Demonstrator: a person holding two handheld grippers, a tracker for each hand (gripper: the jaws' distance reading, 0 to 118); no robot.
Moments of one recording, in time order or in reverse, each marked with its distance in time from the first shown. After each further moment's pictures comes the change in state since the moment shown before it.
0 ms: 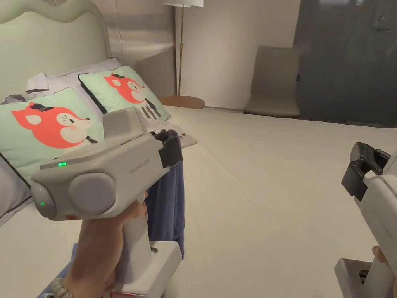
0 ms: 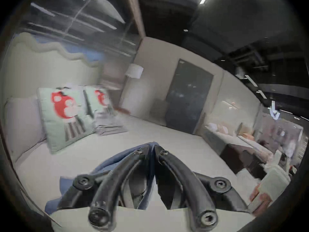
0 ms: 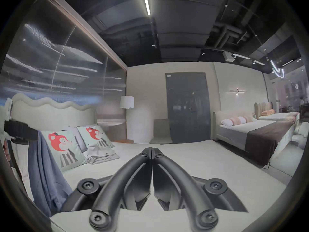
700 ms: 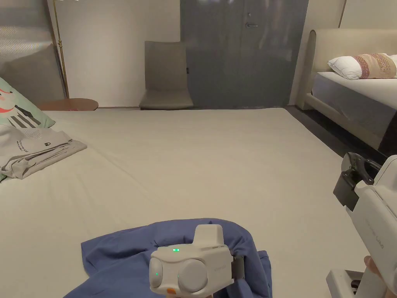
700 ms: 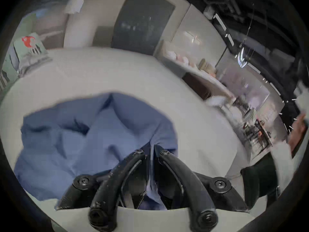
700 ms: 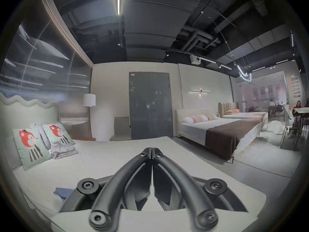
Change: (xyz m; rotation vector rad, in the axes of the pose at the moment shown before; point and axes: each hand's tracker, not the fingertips) left arm 0.175 -0.276 -0.119 -0.759 -0.341 -0.110; right arm 0.145 -0.007 0.090 -0.026 -0.331 0.013
